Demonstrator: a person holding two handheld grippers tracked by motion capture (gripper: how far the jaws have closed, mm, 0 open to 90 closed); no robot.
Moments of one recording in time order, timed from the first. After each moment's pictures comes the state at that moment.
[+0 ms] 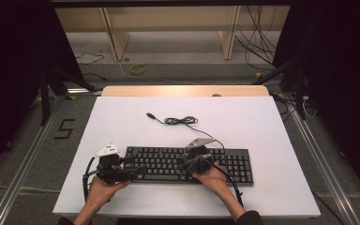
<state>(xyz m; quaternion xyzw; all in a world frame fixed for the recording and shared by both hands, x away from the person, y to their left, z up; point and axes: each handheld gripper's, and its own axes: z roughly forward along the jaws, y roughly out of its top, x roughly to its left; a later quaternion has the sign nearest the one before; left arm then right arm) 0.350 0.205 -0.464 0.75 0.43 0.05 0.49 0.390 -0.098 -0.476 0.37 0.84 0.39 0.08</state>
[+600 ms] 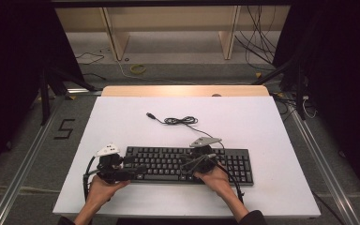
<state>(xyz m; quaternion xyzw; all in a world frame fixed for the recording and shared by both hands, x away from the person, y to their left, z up) 0.352 0.206 -0.466 0.76 0.43 0.06 0.49 0.385 -0.107 -0.466 0.37 0.82 0.42 0.08</state>
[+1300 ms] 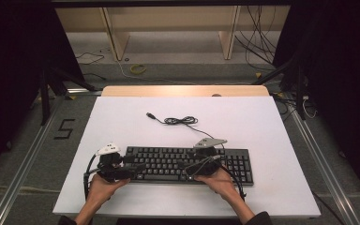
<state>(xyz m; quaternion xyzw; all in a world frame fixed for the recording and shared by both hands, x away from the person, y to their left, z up) 0.358 0.207 -0.469 0.76 0.44 0.06 0.48 0.374 -0.116 -0.455 0.37 0.82 0.44 0.08</state>
